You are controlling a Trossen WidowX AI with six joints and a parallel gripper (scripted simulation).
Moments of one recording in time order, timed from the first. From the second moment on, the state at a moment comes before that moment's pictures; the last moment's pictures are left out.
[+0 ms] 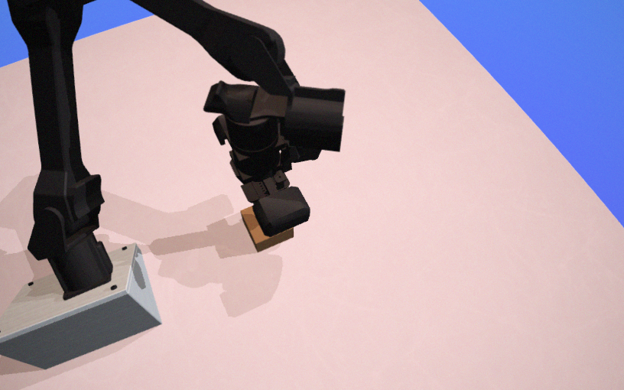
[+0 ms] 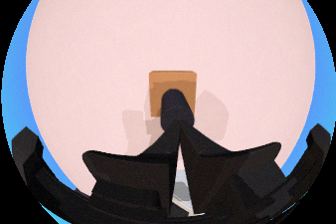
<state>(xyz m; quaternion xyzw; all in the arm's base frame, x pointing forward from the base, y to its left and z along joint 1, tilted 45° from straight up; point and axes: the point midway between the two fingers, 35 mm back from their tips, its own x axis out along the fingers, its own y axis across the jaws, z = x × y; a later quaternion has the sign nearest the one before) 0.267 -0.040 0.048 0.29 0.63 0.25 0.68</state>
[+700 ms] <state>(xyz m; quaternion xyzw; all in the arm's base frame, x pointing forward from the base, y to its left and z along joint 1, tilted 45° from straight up) 0.268 -0.065 0.072 0.29 0.63 0.25 0.68</state>
